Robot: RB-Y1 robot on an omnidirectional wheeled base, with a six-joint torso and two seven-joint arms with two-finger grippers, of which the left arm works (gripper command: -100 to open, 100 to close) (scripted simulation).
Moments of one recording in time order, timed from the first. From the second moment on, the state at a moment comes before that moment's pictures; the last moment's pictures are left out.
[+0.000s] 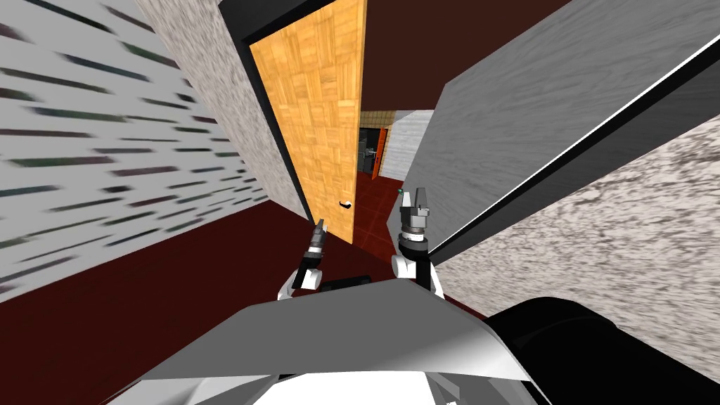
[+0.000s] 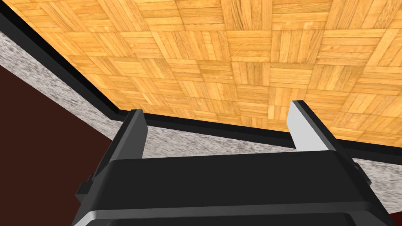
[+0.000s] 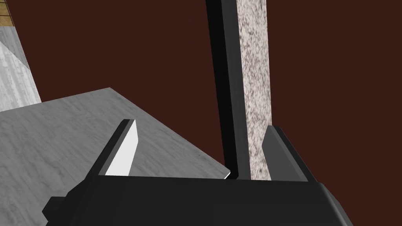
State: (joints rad) arm 0.13 0.08 -0.30 -1.34 0.13 -0.71 -0.13
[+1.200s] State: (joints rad) arm 0.01 0.06 -0.38 -1.05 0.18 -0.74 -0.12
